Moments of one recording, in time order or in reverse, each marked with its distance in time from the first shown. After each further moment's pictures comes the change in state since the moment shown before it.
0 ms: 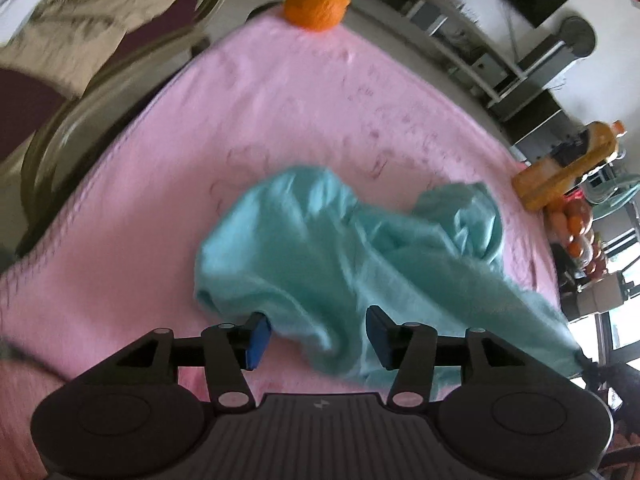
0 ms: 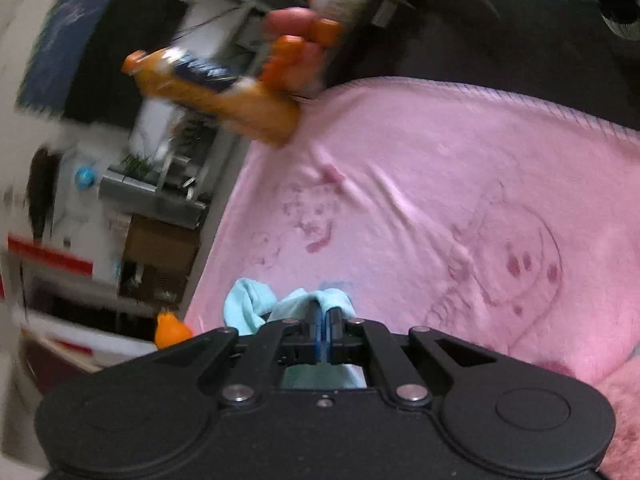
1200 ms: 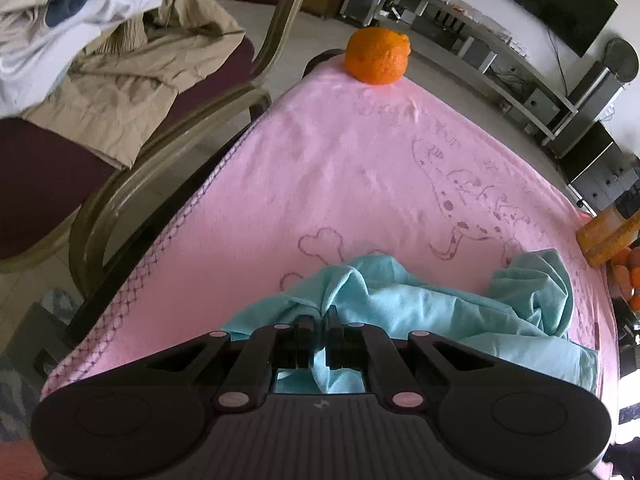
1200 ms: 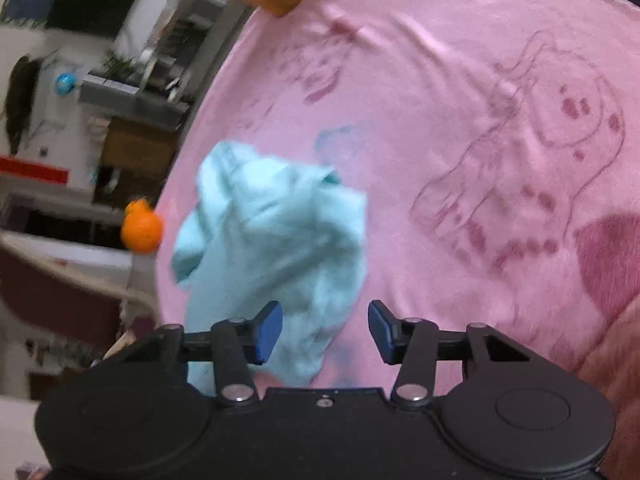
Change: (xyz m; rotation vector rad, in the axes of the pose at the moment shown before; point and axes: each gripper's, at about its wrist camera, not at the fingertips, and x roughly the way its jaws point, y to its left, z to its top) left arm 0.009 0.015 0.044 -0.016 -0.151 0.185; right arm 0.045 0.018 -0.070 -0.090 0.230 -0.114
